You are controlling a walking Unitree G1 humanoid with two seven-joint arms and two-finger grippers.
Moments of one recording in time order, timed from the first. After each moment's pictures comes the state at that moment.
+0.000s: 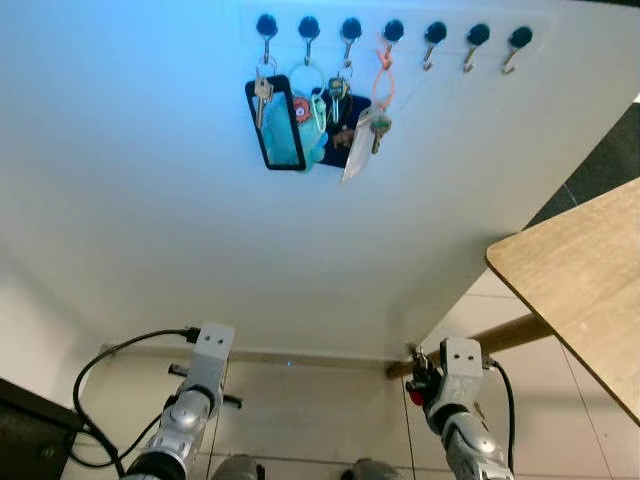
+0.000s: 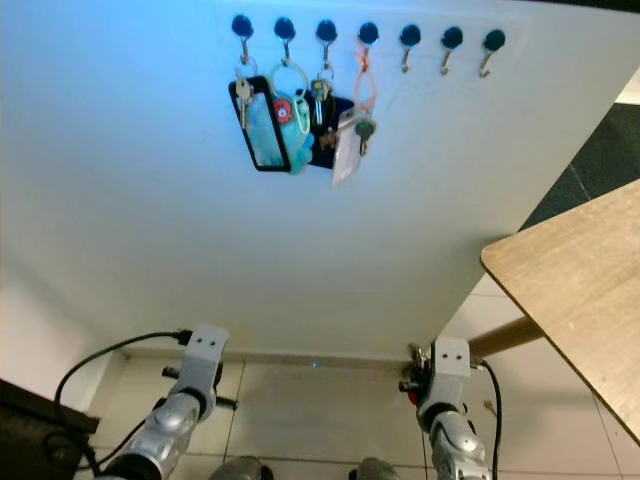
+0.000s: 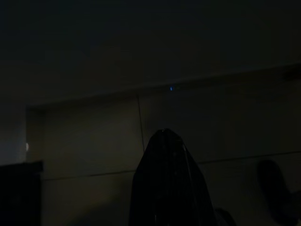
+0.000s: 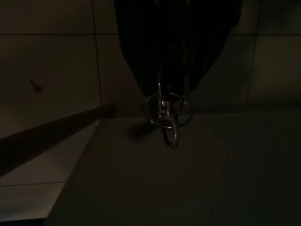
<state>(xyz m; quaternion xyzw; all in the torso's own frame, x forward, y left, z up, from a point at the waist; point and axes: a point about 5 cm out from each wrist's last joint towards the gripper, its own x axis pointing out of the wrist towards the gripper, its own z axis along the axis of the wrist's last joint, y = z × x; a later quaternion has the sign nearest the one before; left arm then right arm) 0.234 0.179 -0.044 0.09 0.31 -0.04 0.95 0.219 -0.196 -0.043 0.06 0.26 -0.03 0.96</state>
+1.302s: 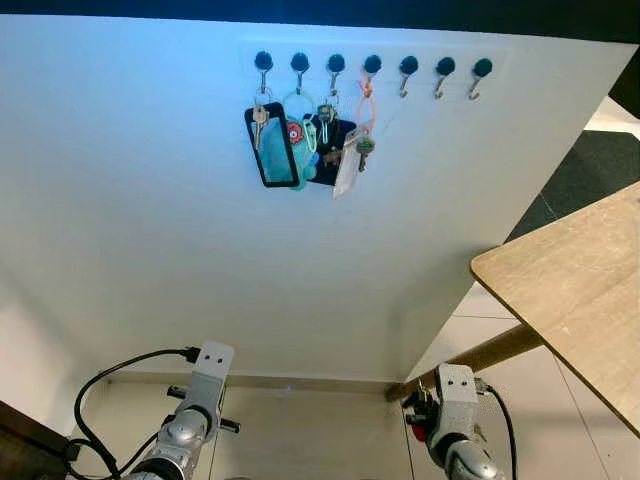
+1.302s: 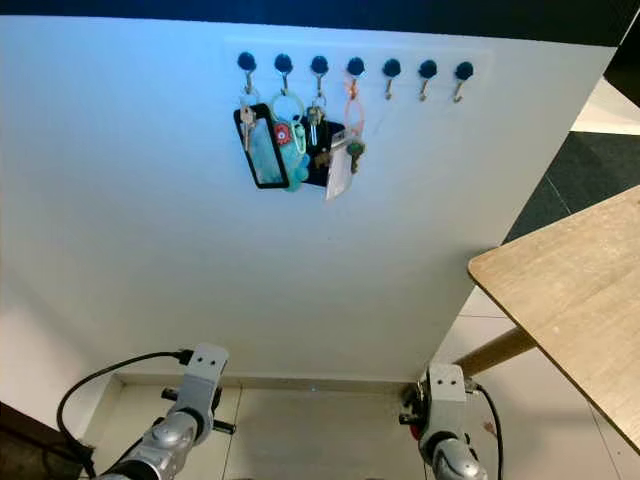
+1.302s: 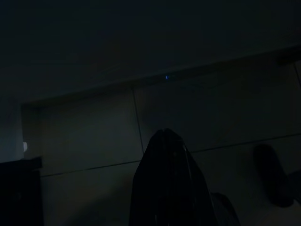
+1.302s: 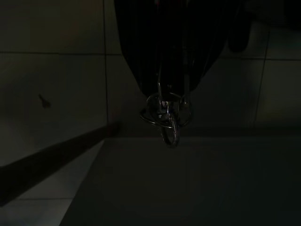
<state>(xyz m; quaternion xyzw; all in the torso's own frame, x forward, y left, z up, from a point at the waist) 0.220 0.179 -0.060 0.10 0.36 -0.06 0.93 0.192 -0.196 -0.067 0.03 0.32 -0.01 0.95</state>
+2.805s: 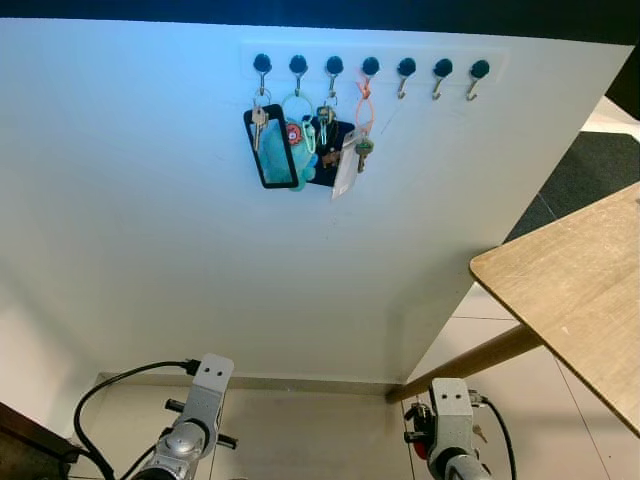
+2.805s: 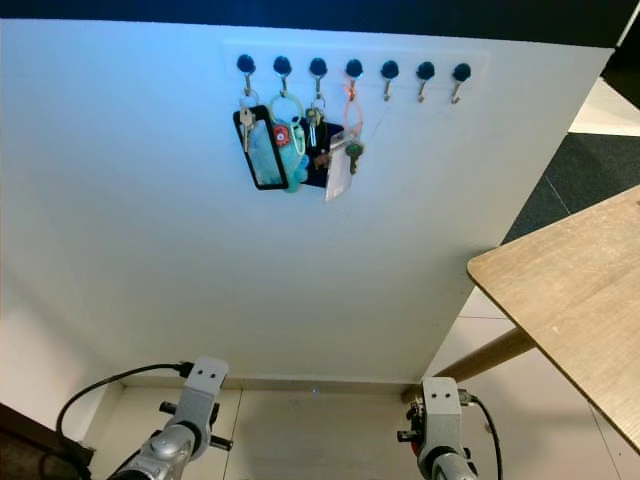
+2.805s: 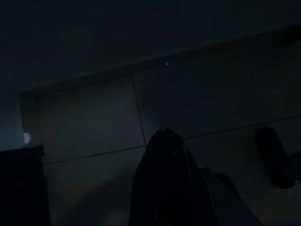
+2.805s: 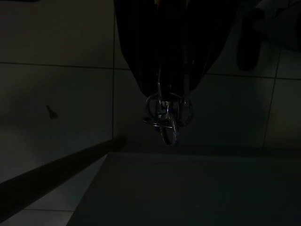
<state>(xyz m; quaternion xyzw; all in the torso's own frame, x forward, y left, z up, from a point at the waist) 0.206 0.181 -0.069 0.11 0.39 -0.07 0.91 0.176 -0.194 -0.076 0.01 0.35 -0.01 0.94</state>
